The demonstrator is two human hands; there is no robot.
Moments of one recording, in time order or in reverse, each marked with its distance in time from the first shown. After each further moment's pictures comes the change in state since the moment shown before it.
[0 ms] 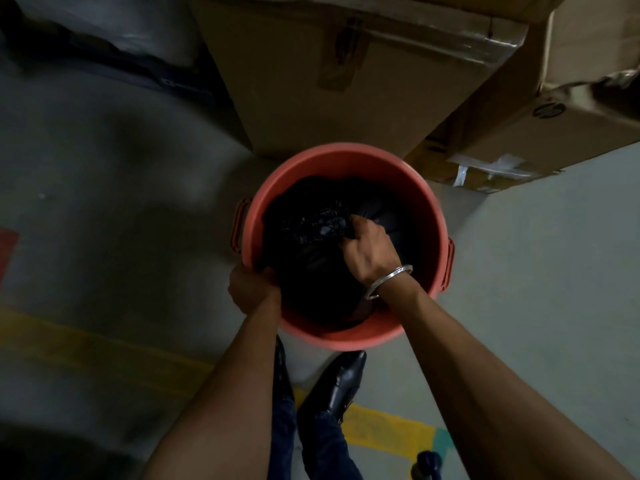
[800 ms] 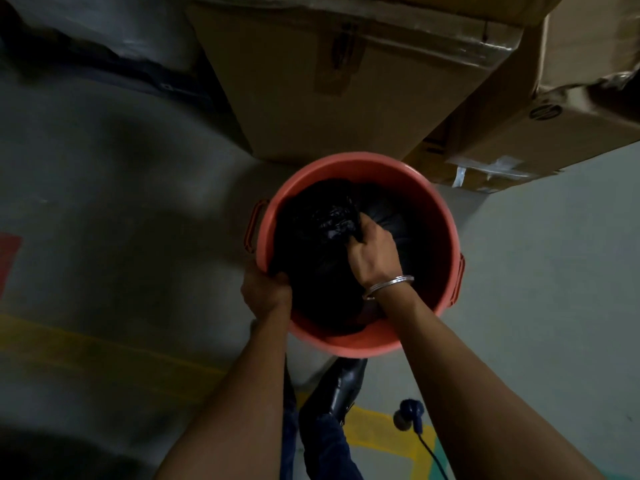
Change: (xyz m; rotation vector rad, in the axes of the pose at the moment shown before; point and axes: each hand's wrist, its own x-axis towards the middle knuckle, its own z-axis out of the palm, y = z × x) left_hand -0.013 0.001 0.010 -0.057 -0.087 0.052; right_hand 0.000 0.007 0.008 0.111 0.155 0.058
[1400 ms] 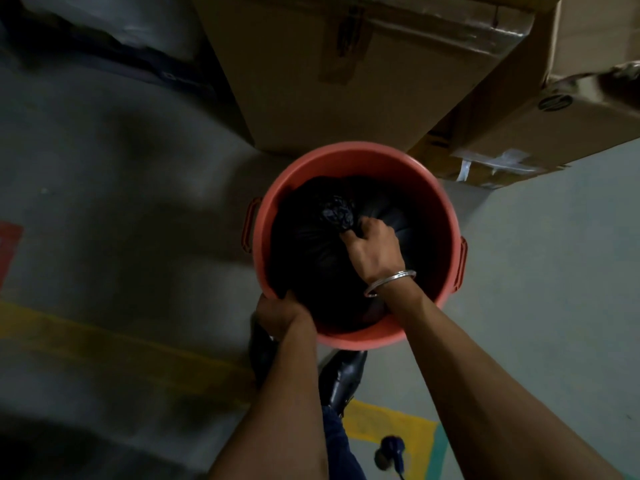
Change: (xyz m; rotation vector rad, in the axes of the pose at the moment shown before) left_hand -0.038 -0.029 0.015 -0.255 0.180 -0.304; right_hand -0.008 -0.007 -0.007 -0.024 -0.063 0.091
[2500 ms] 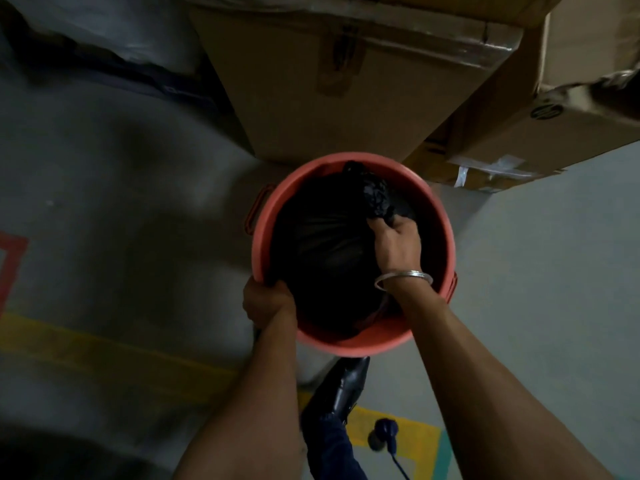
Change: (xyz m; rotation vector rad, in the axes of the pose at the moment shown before) left_hand 0.023 0.032 -0.004 0.188 -0.060 0.135; right_hand 0.011 0.001 -0.018 0.472 0.223 0.152
